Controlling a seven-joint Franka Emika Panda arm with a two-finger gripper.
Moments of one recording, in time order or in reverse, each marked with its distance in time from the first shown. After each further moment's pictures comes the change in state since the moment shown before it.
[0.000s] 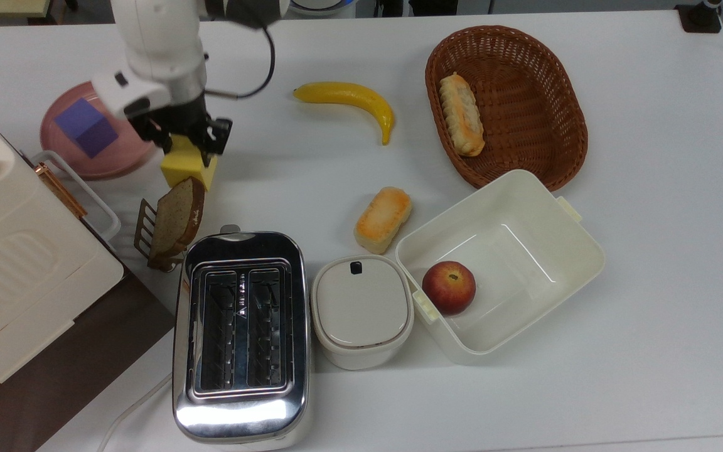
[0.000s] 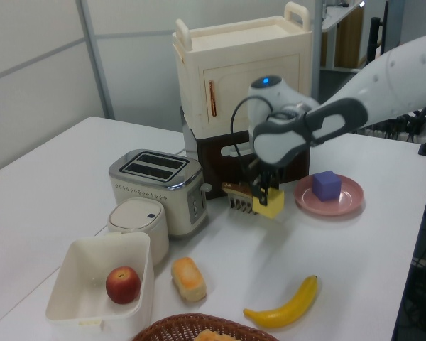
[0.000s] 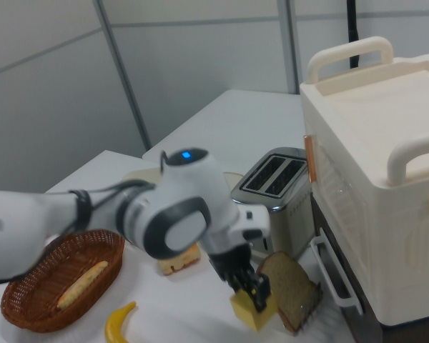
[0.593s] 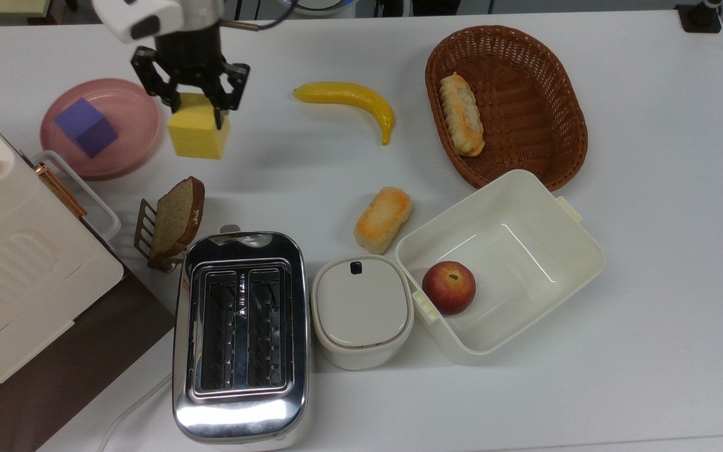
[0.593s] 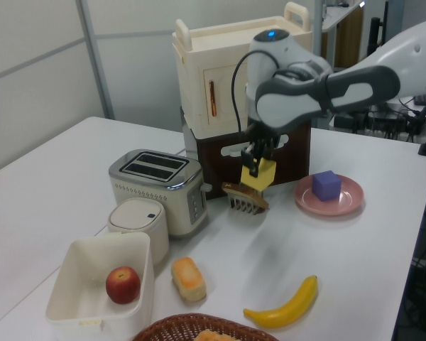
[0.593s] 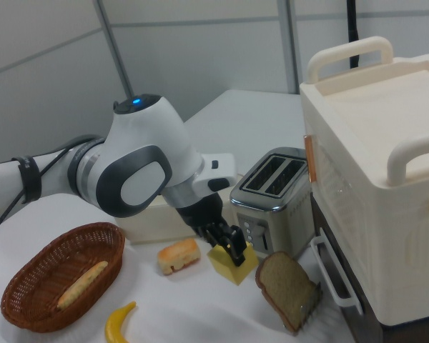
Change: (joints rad) arm -0.003 -0.150 0.056 0.041 0.018 -0.093 0.027
